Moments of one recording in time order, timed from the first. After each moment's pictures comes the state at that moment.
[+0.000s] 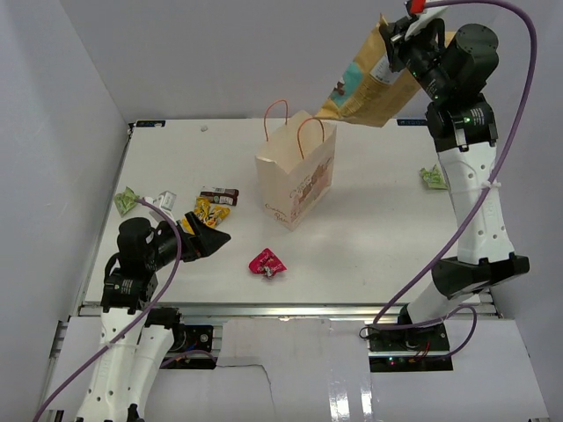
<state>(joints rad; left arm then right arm) -0.08 0.52 0.67 -0.58 0.58 -0.58 0.22 1.58 2.13 -0.33 -0.27 -0.26</state>
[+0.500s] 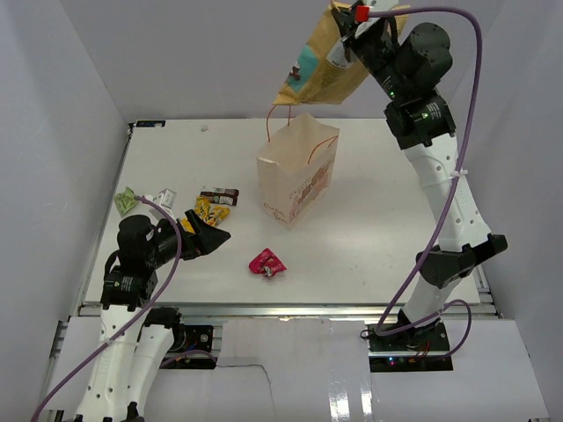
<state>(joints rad) -0.08 0.54 0.69 -0.58 0.58 -0.58 0.45 1.73 2.30 -0.17 -0.20 -0.41</state>
